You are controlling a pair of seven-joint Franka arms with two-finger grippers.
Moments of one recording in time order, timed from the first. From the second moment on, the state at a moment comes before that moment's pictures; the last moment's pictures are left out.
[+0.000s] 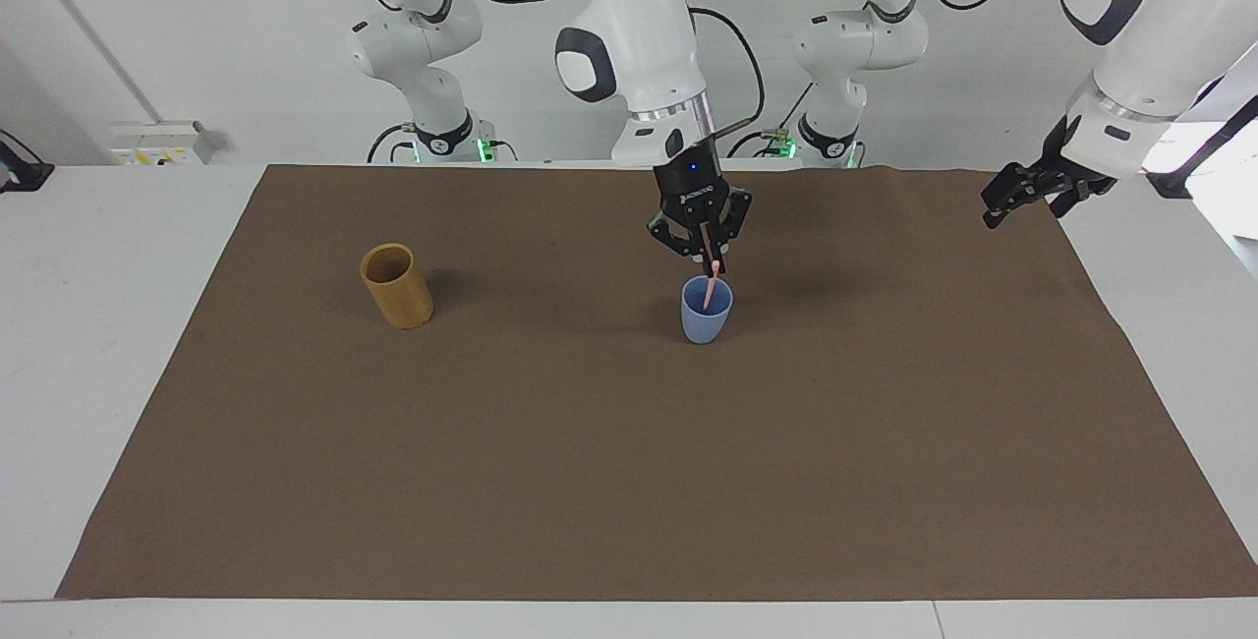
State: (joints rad) left arm -0.02 -0.03 -0.03 -1.66 0.03 1.57 -0.09; right arm 0.59 0.25 0.11 -1.63 -0.11 2.41 0.52
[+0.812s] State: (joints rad) left arm -0.02 -0.03 -0.03 -1.66 0.03 1.57 -0.09; right arm 0.41 0.14 0.09 -1.42 -0.12 1.95 0.48
